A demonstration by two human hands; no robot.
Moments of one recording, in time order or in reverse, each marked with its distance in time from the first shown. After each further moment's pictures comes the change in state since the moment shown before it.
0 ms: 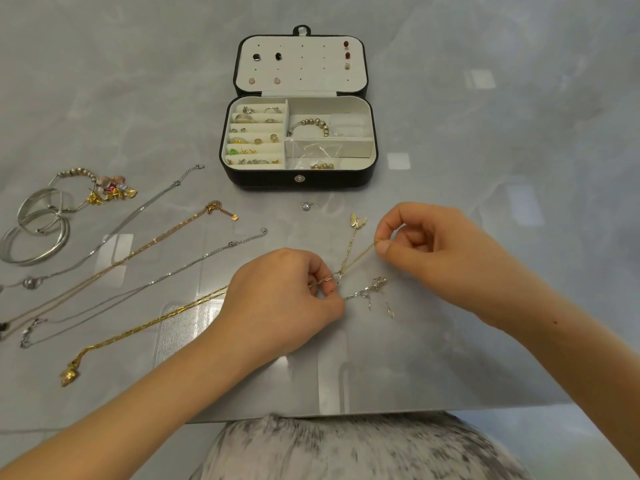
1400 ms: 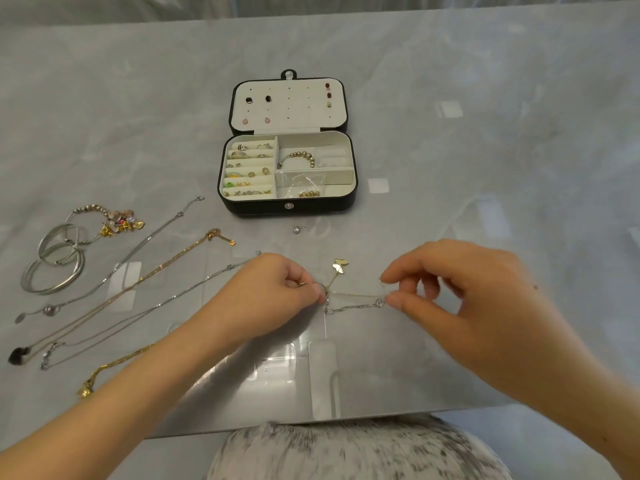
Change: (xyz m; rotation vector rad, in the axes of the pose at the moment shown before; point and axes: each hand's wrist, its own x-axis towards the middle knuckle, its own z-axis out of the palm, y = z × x) left_hand 0.011 0.006 -0.025 -0.260 -0.206 -0.169; right_hand -0.055 -0.010 -0.015 -0.421 0.231 -0.426
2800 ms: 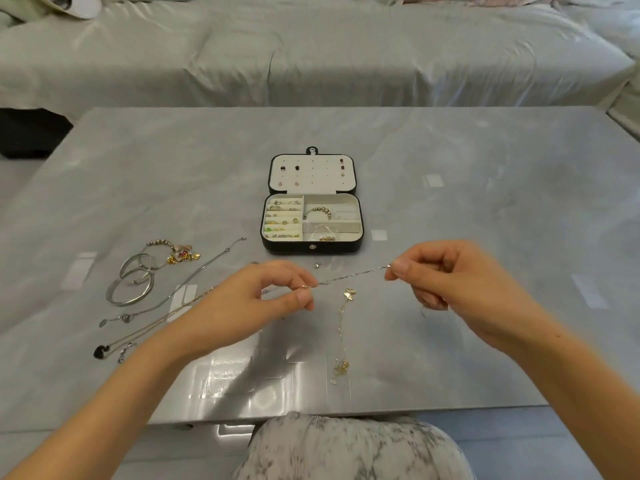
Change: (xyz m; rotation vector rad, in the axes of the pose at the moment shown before) left_hand -0.063 -0.005 -0.054 -0.115 0.047 0.401; right_hand 0.020 -0.034 -0.038 0.685 -0.091 0.349
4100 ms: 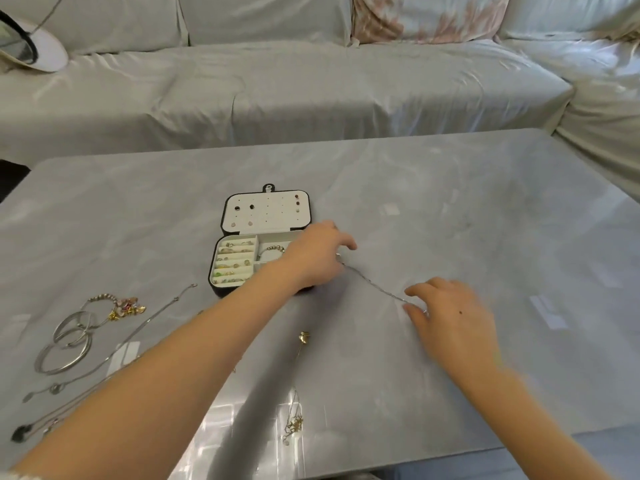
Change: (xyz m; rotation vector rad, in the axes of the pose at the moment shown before) left_hand 0.180 0.038 0.061 0.683 -0.017 0.161; right_hand 0.019 0.090 -0.051 -1.085 0.501 -0.053
